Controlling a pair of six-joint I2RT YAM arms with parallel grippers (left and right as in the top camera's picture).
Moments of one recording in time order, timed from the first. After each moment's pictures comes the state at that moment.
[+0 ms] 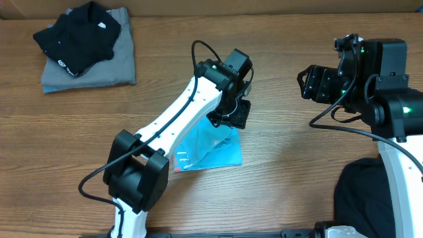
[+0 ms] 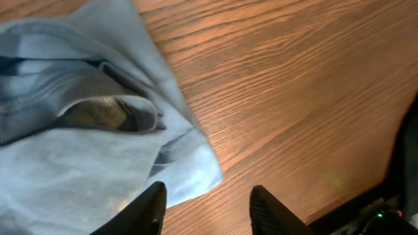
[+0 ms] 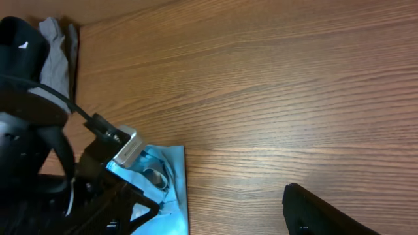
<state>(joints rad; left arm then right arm) -0.62 2.04 1.77 -1.17 0.30 -0.33 0.06 1.32 1.53 -1.06 -0.22 0.24</state>
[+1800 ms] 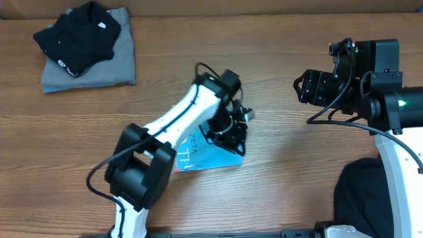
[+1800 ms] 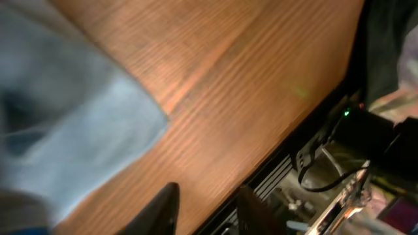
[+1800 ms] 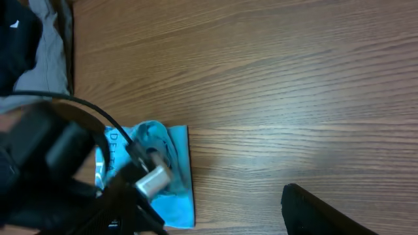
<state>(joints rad) -0.61 2.05 1.58 -1.20 0.63 -0.07 0.06 1.35 1.53 -1.13 -0.26 0.24</state>
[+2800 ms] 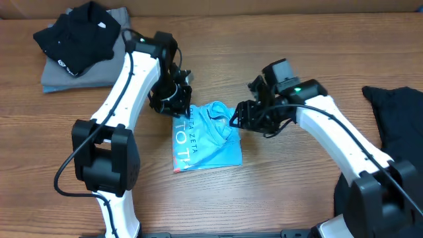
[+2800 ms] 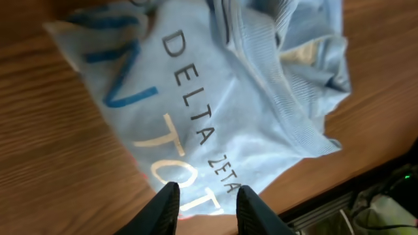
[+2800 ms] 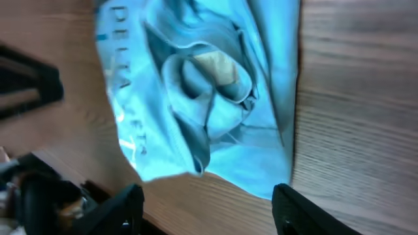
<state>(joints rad) -0.25 2.05 1.76 -1.42 0.34 0.00 0.37 1.70 1.26 -0.89 -0.53 0.44</state>
